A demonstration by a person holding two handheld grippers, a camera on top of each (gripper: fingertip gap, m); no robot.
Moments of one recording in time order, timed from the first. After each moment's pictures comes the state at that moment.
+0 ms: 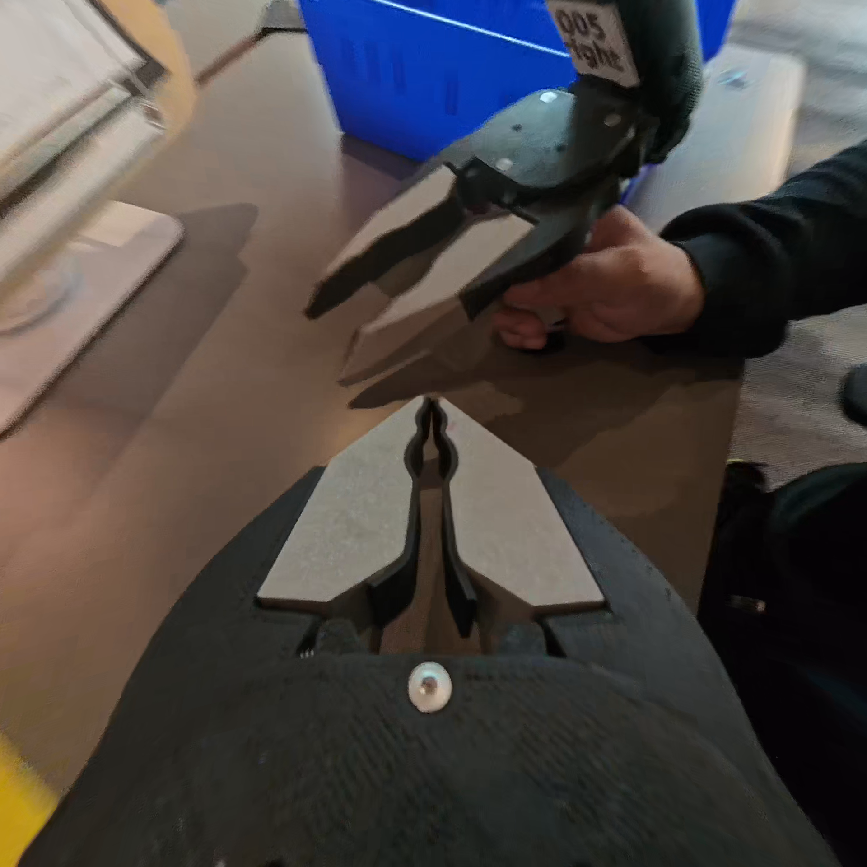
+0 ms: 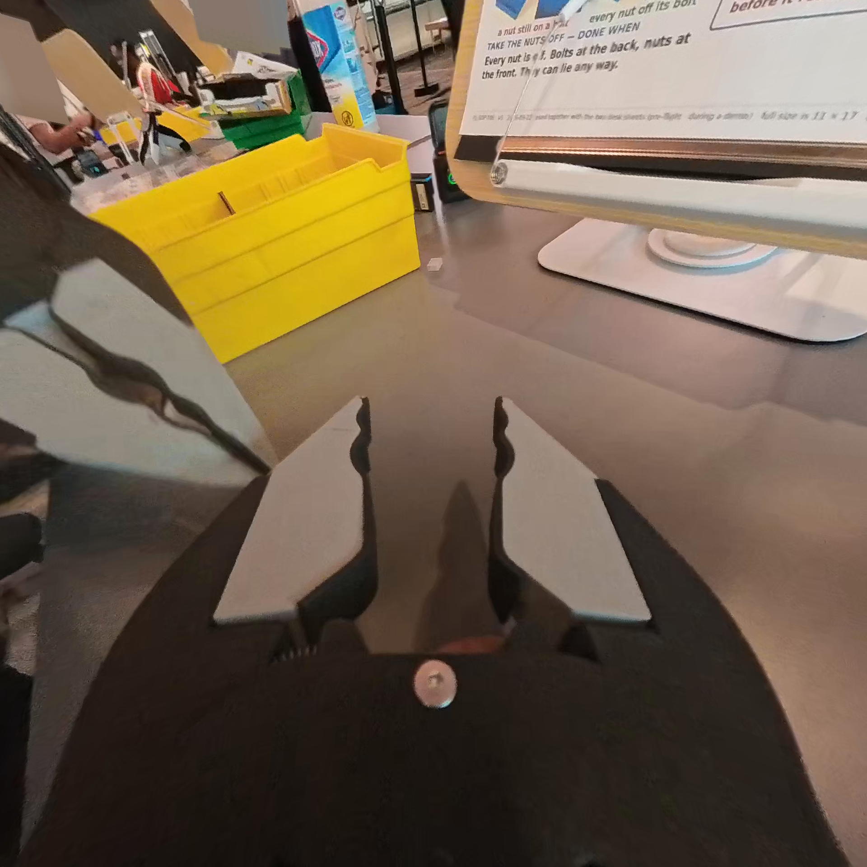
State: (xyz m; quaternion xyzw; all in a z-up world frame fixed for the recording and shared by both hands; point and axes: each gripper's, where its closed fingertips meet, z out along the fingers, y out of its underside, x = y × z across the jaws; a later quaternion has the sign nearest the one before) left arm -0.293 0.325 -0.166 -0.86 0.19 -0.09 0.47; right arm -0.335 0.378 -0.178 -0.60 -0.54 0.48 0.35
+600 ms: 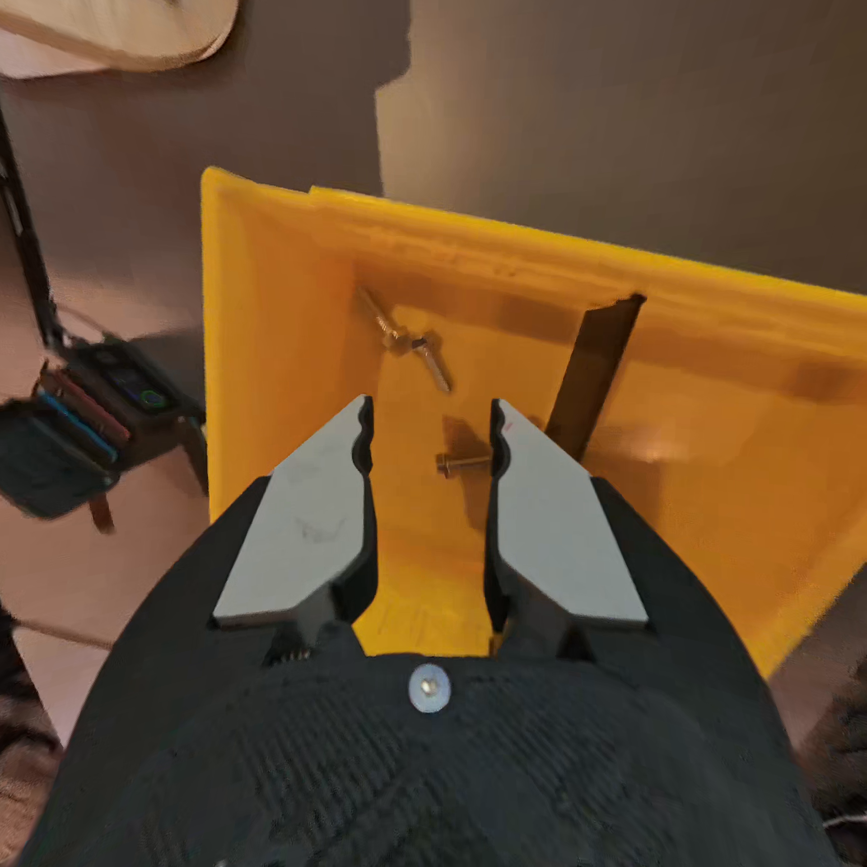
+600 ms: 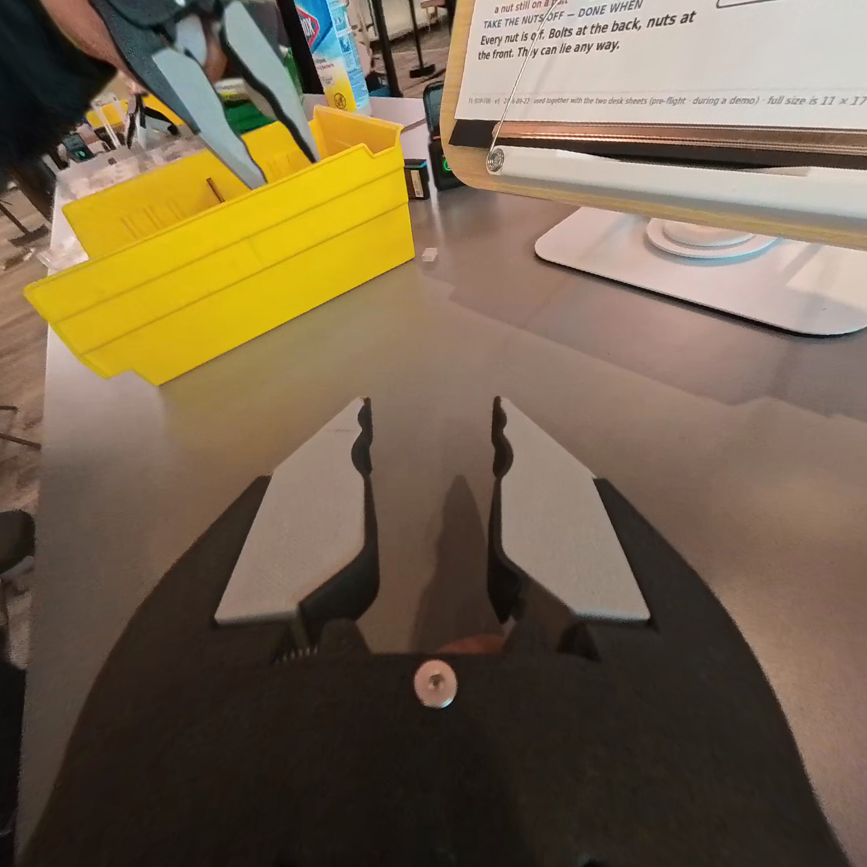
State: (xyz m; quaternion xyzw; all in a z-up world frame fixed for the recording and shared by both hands) left arm -0.585 0.257 -0.174 -0.91 0.39 0.04 0.13; right arm -0.338 0.380 -0.182 -0.60 -0.54 0.47 0.34
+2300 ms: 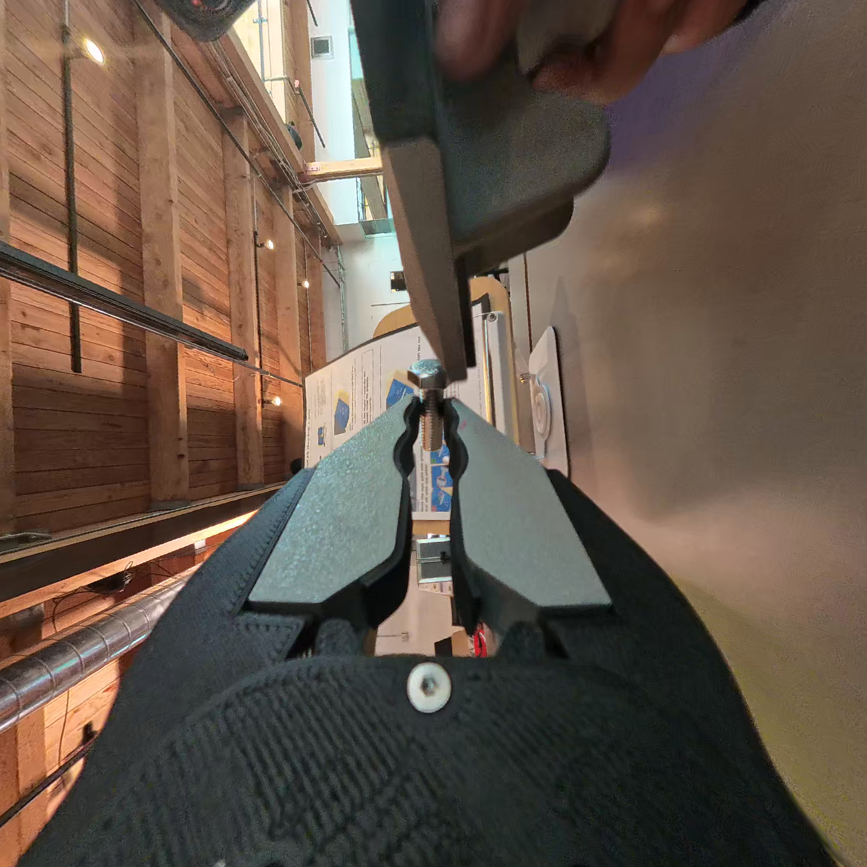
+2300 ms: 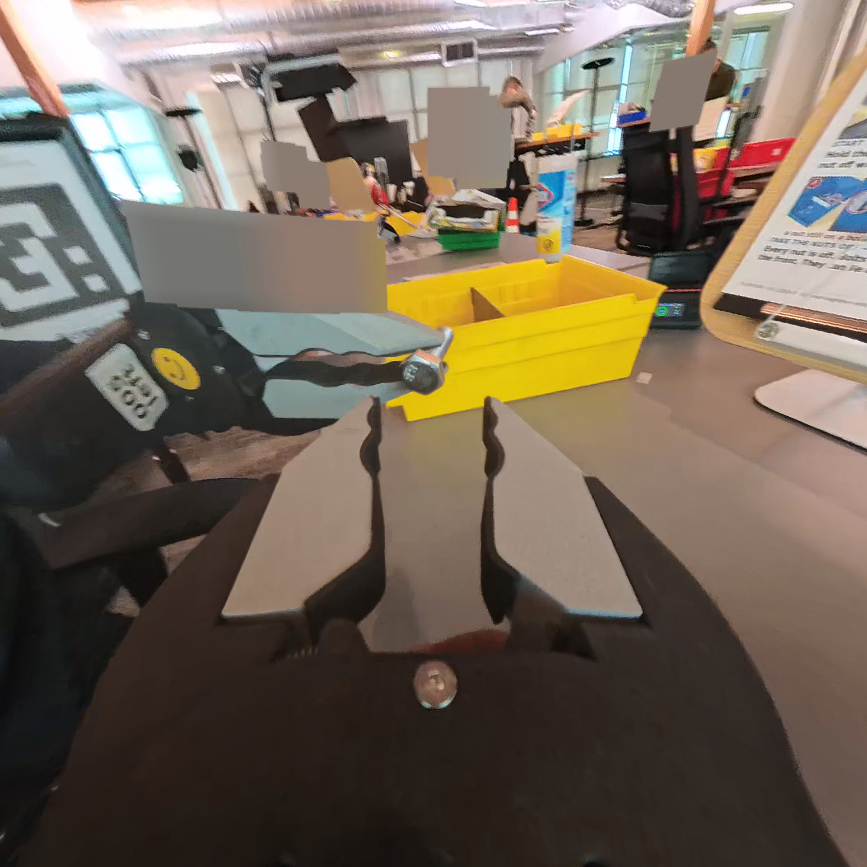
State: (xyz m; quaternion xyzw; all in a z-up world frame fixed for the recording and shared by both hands) left arm -0.282 0.247 -0.089 -0.50 0.50 0.54 0.46; right arm -0.275 0.239 -0.099 -0.43 -0.57 0.60 0.35
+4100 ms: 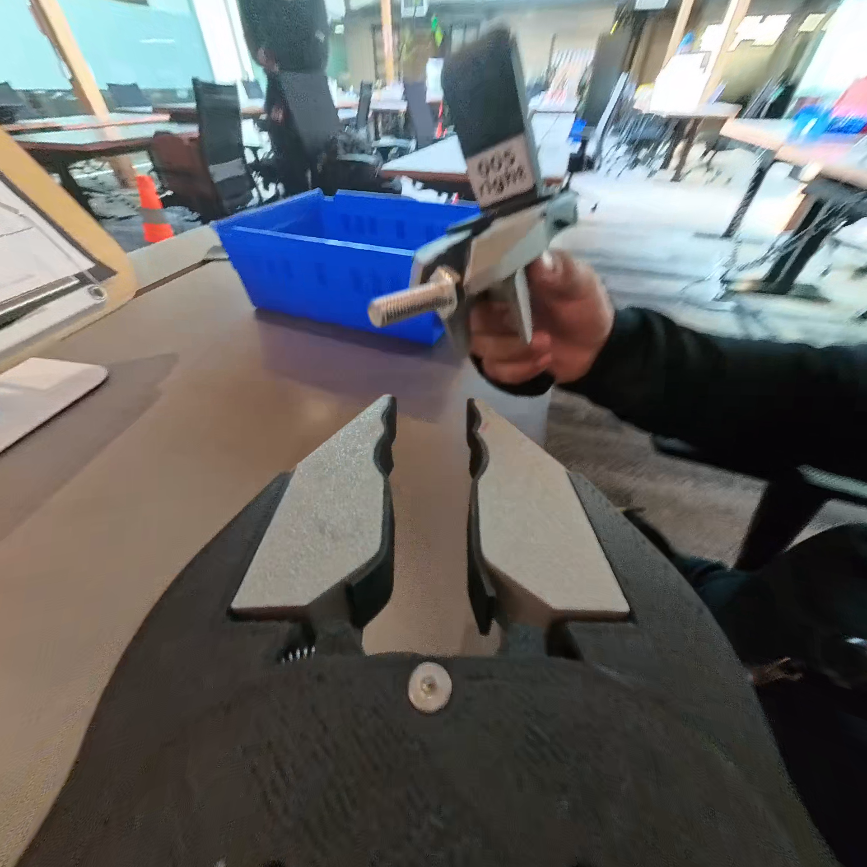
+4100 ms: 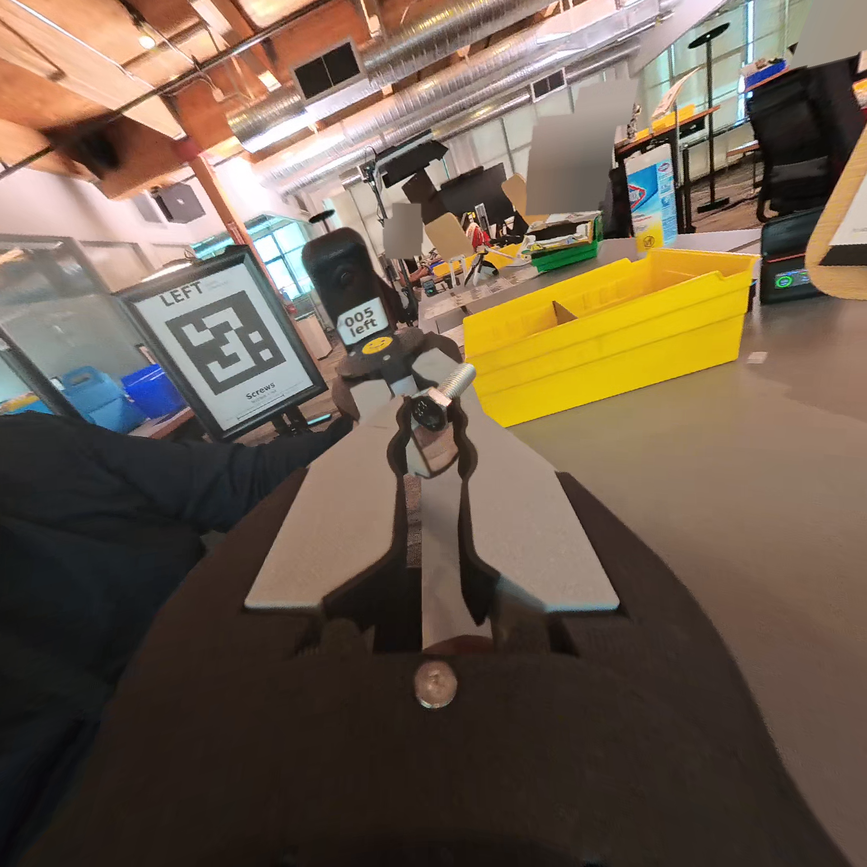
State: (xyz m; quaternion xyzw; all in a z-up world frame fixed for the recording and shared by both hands) left arm -0.238 0.245 -0.120 -0.73 0.23 -0.20 0.61; right arm -0.233 0.253 -0.083 -0.41 -0.53 0.71 0.22
